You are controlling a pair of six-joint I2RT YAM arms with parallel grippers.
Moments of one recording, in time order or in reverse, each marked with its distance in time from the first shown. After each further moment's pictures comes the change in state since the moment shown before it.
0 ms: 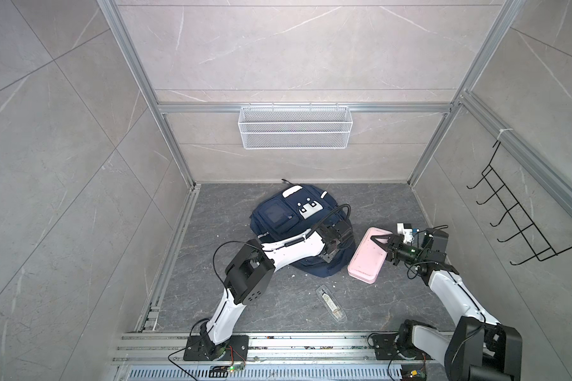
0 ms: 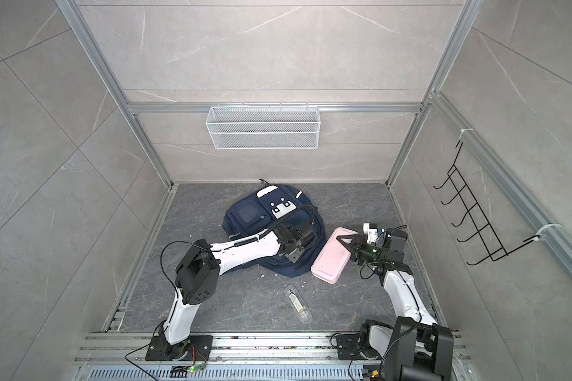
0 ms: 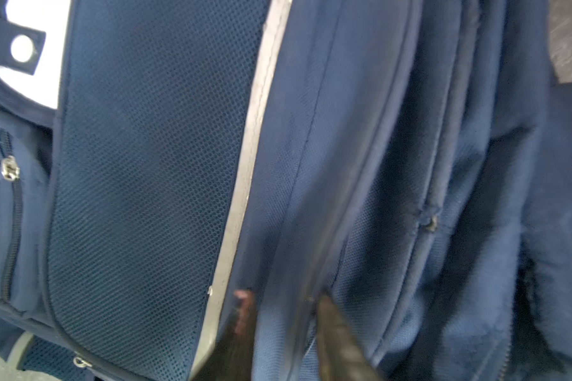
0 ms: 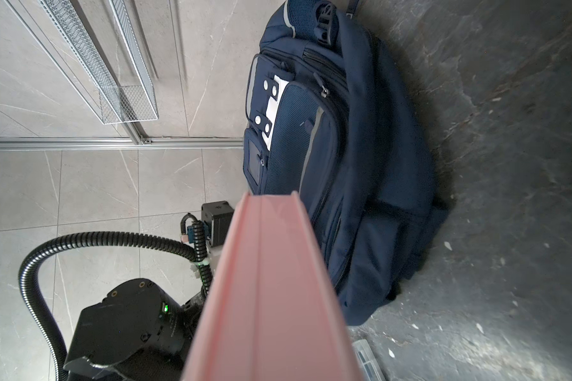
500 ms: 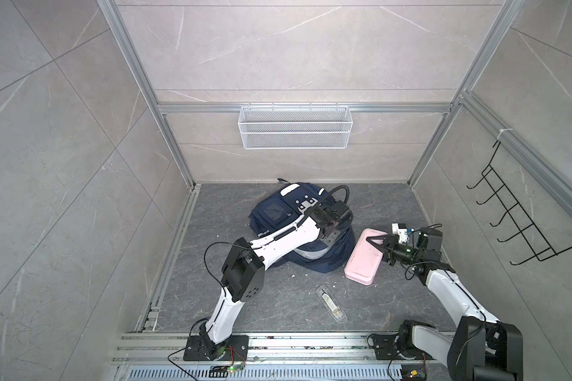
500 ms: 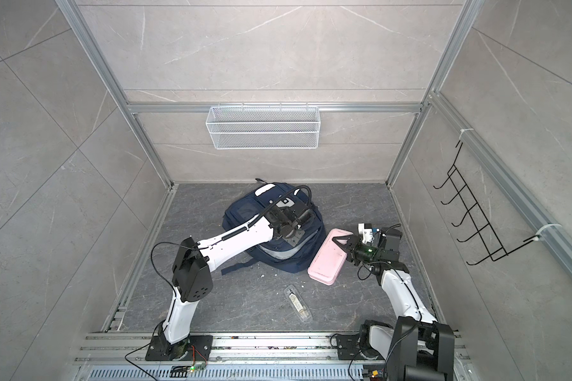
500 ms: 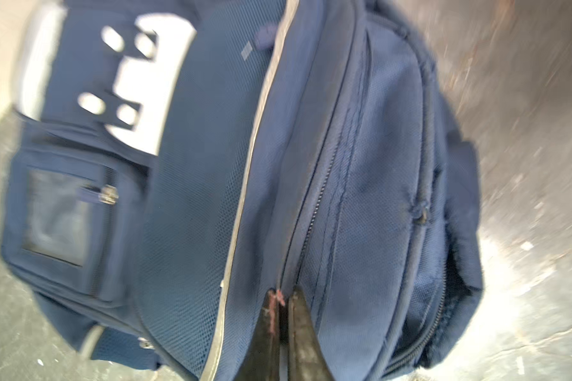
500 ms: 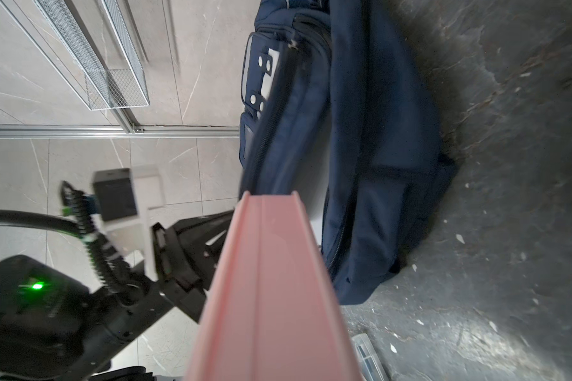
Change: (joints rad) left arm 0.060 -0.019 0.241 -0.129 0.037 0.052; right arm 0.069 0.011 0.000 0.001 0.031 0.006
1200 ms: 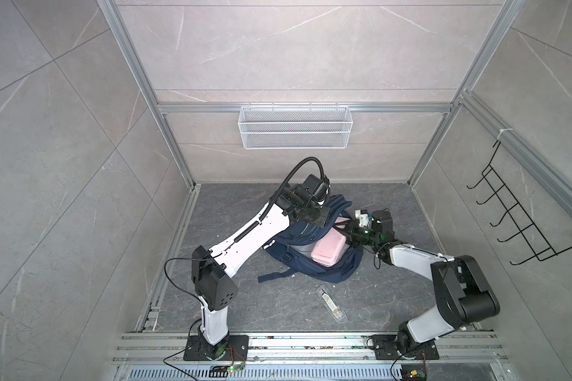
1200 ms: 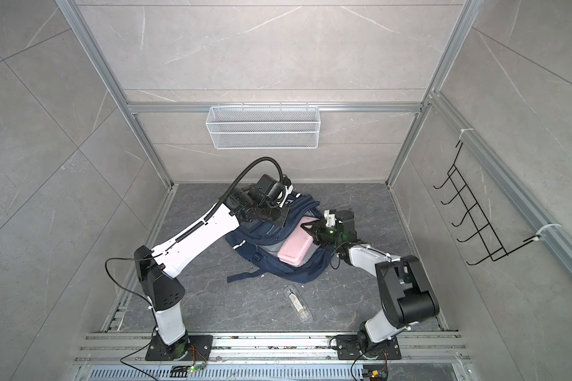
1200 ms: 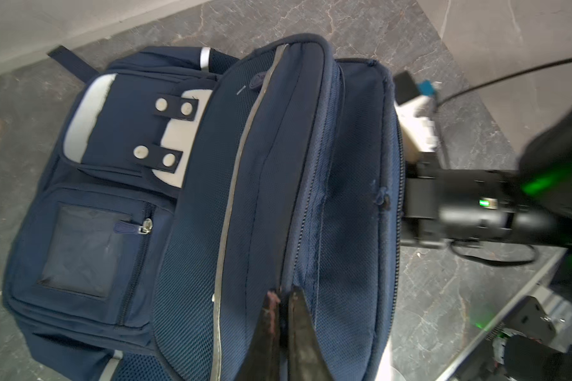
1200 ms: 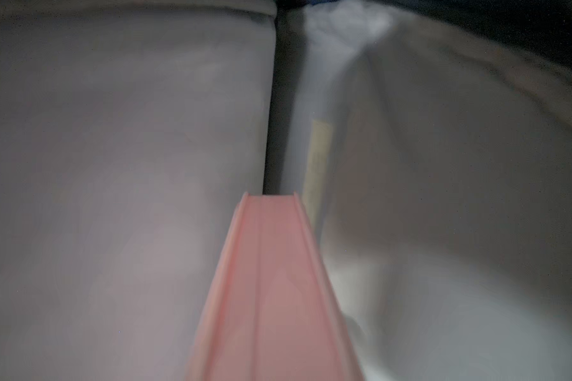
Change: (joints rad) left arm 0.121 -0.235 -0.021 0.025 0.323 -0.114; right arm 0.430 0.468 0.209 0.441 0.360 0.282
